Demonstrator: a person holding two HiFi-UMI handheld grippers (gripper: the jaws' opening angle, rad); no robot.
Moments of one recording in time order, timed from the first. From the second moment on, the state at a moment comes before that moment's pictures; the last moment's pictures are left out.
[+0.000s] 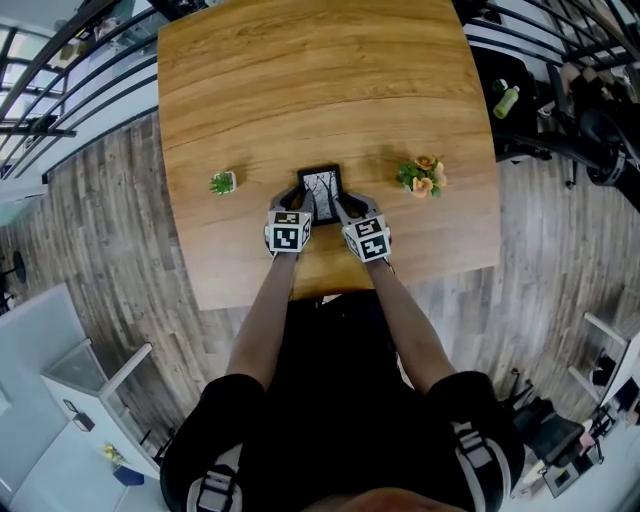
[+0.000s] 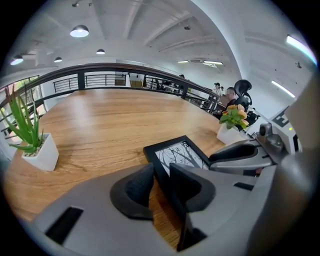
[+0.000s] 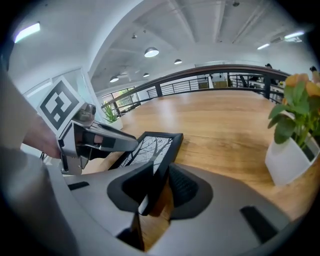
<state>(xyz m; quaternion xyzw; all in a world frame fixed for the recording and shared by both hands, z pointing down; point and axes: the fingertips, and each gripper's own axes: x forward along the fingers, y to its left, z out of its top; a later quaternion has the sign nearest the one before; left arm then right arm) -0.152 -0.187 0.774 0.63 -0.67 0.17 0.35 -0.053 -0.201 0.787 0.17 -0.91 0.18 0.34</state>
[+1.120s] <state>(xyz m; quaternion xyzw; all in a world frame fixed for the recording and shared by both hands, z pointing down) -0.180 -0.129 0.692 0.66 -0.69 0.12 0.27 -0.014 -0.186 0.735 0.21 -0.92 0.15 0.30</state>
